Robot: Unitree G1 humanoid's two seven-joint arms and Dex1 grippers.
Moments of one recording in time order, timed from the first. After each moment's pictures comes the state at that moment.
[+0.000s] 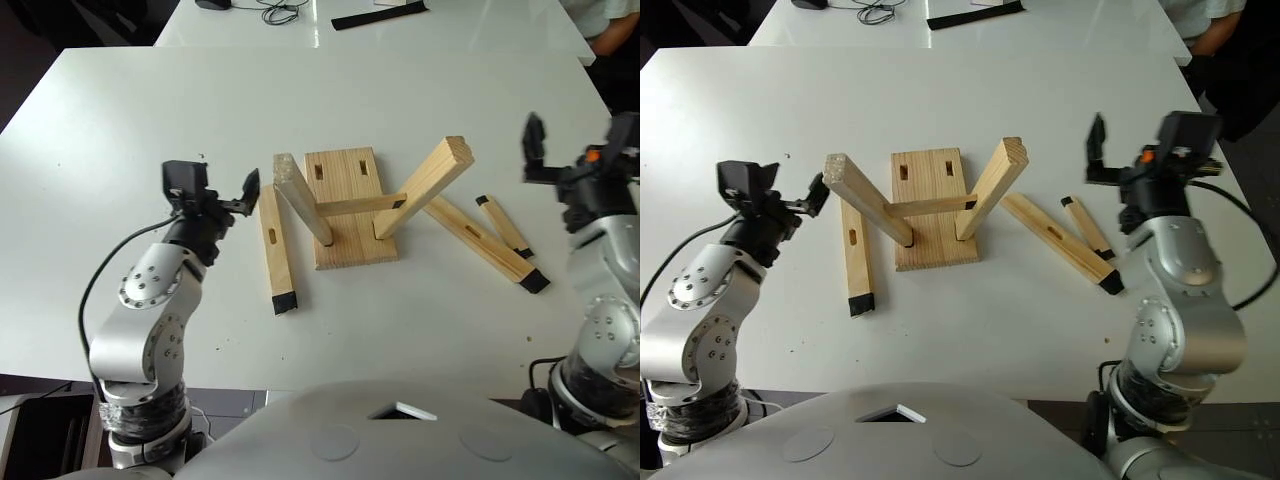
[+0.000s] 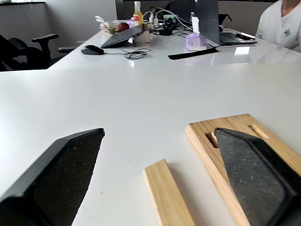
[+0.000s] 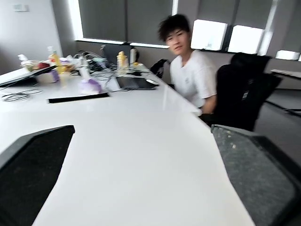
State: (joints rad) left arm 0.11 0.25 0.13 -0.79 -0.38 0.87 -0.07; right arm -0.08 -0.23 -0.21 -0.87 0.35 1.02 -0.10
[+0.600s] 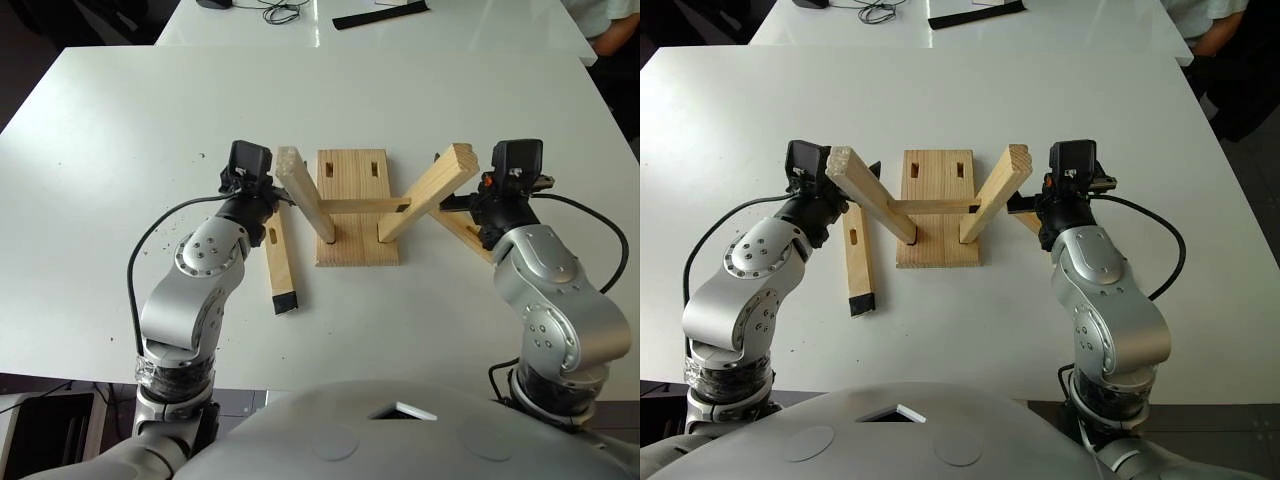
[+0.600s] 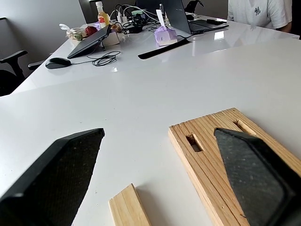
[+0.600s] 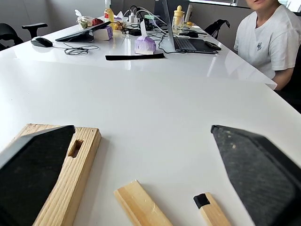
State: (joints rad) left arm -0.06 0.28 -0.08 -0.70 -0.22 0.88 -0.07; right arm -0.04 -0.19 0.03 -0.87 0.23 1.11 -0.13
